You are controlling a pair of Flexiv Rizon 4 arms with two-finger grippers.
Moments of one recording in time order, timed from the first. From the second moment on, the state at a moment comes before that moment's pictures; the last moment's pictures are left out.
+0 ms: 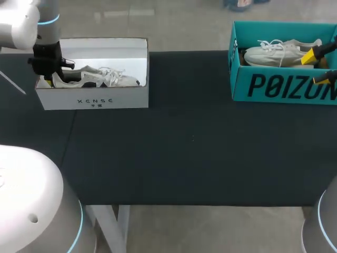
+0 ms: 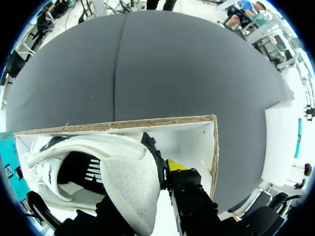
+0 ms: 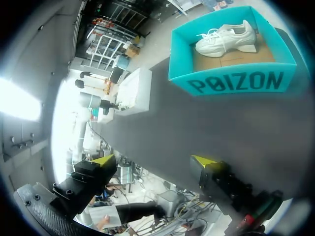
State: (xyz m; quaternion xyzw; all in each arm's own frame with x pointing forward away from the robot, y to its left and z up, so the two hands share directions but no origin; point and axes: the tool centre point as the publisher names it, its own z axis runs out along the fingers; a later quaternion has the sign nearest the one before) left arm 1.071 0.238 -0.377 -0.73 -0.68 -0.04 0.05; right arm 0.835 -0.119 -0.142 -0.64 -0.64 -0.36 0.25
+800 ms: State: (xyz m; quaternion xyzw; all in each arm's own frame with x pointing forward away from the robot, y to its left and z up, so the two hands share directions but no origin) left arm 1.054 0.212 -0.299 -0.69 -0.73 0.03 0.01; right arm 0.835 -0.118 -0.142 -0.64 -0.64 -0.36 0.25
